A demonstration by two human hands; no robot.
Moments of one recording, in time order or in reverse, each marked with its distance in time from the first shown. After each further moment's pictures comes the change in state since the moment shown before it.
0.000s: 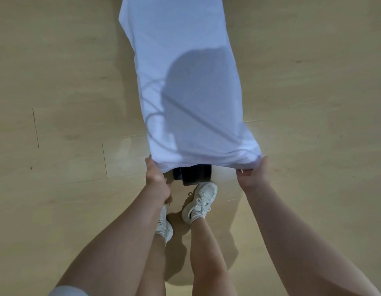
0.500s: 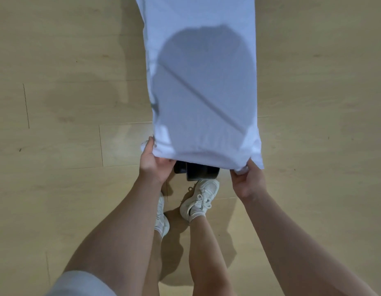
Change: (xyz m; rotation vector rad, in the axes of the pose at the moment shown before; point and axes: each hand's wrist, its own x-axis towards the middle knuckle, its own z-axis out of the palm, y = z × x) left_hand 0.047 0.009 -0.015 -0.465 -0.504 0.054; right_hand 0.014 0.042 -0.011 -0.152 -0.137 0.023
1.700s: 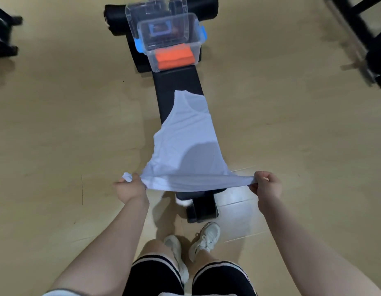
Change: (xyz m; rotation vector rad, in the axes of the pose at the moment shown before) left_hand -0.223 0.130 0.137 0.642 0.563 0.719; right_hand -0.215 -0.130 0.036 -0.366 0.128 -0.514
